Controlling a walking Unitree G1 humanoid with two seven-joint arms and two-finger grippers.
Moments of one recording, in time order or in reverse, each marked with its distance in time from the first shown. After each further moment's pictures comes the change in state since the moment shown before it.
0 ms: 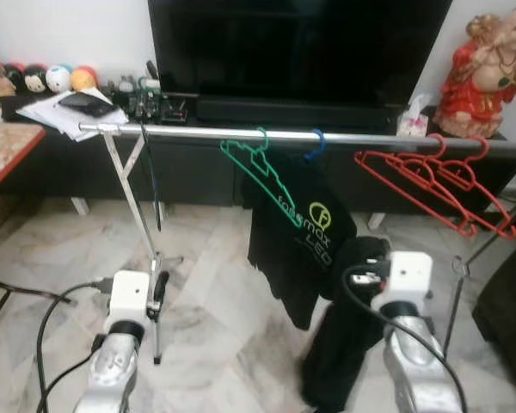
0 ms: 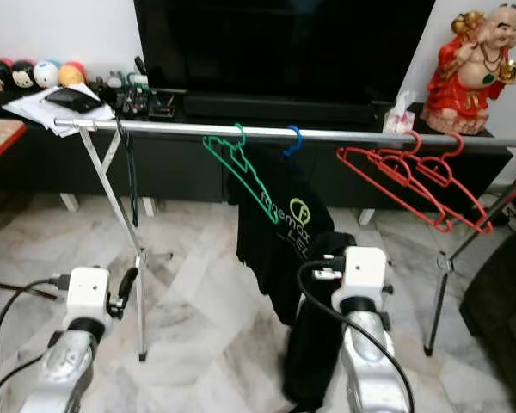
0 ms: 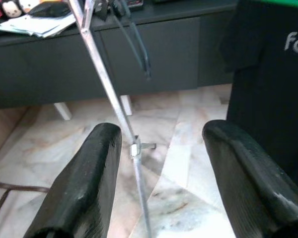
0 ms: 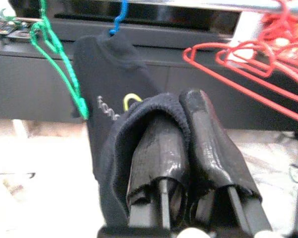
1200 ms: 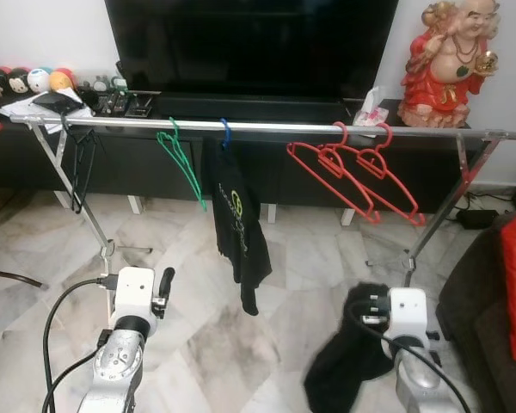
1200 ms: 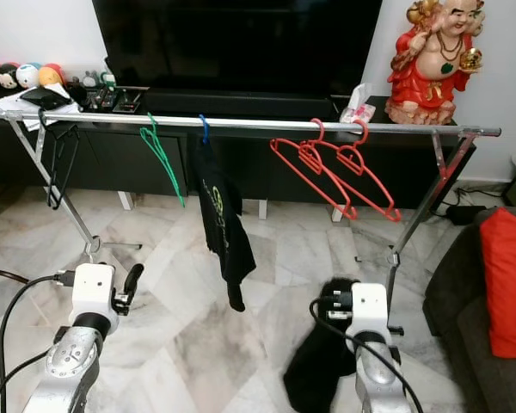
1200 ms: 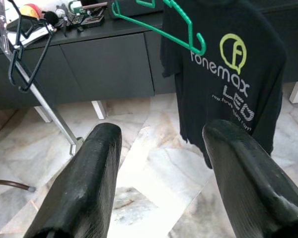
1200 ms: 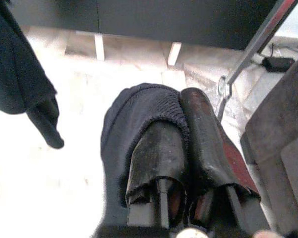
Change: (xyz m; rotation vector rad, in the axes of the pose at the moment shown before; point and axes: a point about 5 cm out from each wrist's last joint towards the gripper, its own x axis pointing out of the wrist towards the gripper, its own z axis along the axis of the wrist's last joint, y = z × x) left arm 0.005 -0.009 0.009 -0.029 -0.029 -0.018; right arm -0.018 -0.034 -0.083 -0.093 0.335 -0.062
